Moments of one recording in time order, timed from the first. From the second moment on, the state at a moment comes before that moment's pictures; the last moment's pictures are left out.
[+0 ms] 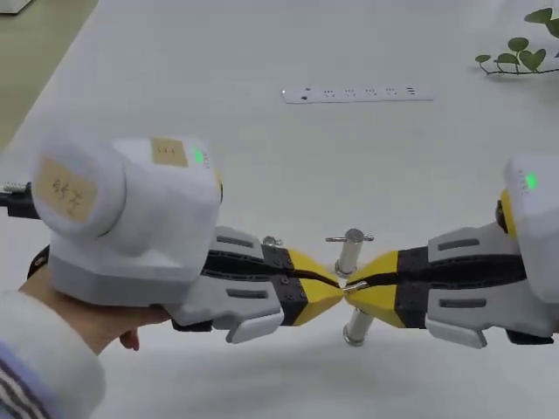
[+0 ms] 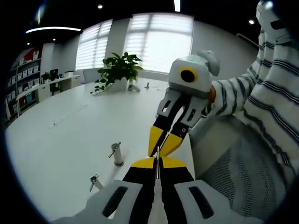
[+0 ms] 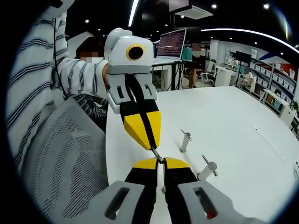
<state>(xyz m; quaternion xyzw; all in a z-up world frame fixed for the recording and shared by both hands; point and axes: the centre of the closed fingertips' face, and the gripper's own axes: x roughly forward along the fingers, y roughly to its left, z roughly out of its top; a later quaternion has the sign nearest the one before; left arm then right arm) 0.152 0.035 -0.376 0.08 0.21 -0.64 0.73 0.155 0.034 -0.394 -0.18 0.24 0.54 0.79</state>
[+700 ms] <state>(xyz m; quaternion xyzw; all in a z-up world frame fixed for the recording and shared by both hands) 0.127 0.034 -0.392 0.12 0.24 -0.68 0.68 0.124 0.033 -0.405 -0.20 0.27 0.59 0.74</state>
